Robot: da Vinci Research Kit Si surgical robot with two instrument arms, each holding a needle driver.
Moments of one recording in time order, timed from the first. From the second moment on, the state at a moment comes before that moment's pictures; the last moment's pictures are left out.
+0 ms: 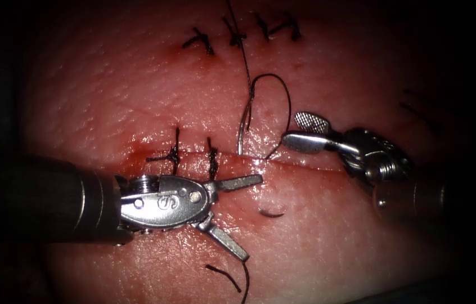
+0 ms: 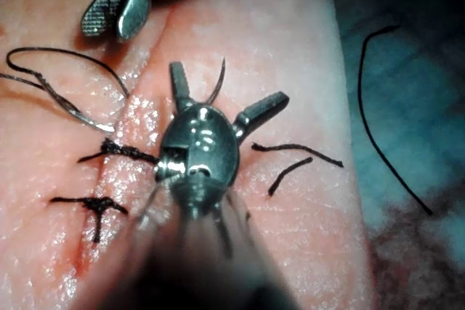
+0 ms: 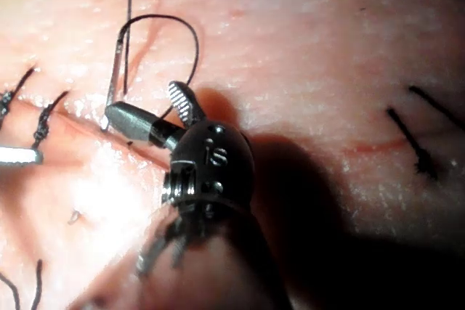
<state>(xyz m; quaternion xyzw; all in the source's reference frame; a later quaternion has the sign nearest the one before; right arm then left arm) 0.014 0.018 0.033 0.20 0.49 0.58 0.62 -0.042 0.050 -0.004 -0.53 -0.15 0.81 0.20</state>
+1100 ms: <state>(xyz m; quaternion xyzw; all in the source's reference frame) 0.014 0.018 0.034 0.20 0.50 0.57 0.62 -0.046 0.047 0.002 -0.46 0.03 0.87 0.16</state>
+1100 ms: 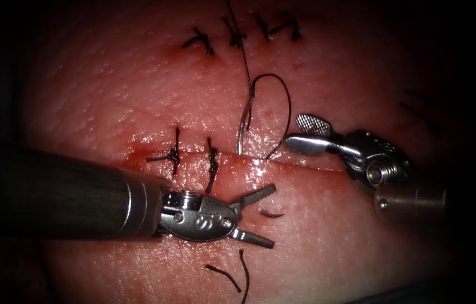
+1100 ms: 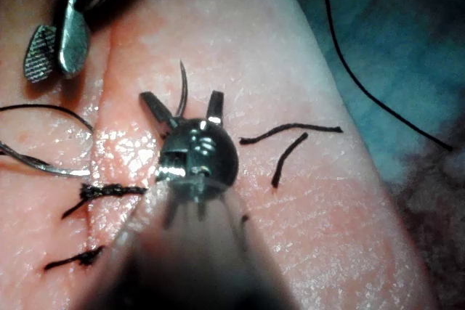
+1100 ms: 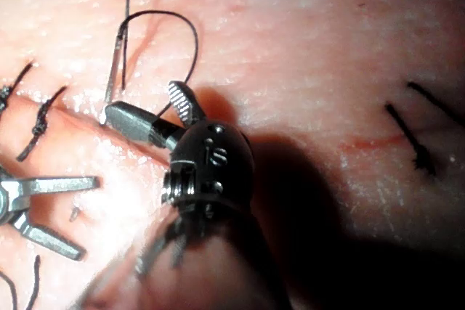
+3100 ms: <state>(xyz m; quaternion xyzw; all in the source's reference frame) 0.016 0.012 0.030 0.23 0.53 0.34 0.74 -0.041 0.052 0.000 -0.59 -0.38 0.55 0.45</state>
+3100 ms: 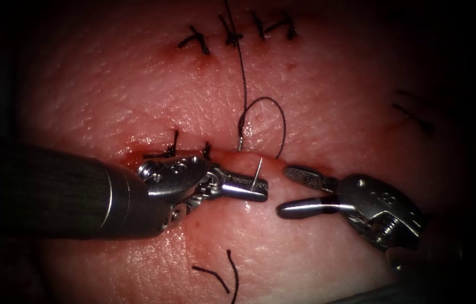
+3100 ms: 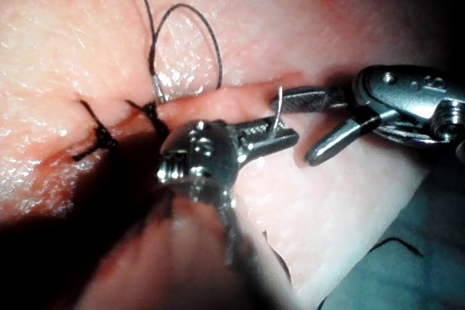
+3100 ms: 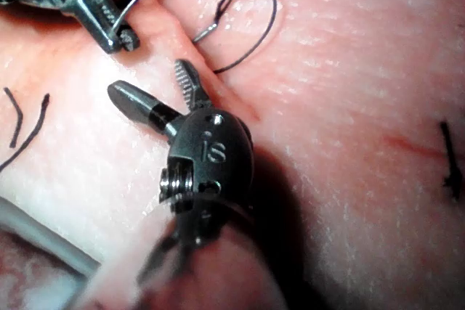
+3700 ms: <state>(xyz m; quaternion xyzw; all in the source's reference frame) 0.016 0.009 0.036 0.21 0.50 0.32 0.78 -0.040 0.055 -0.006 -0.53 -0.48 0.46 0.54</state>
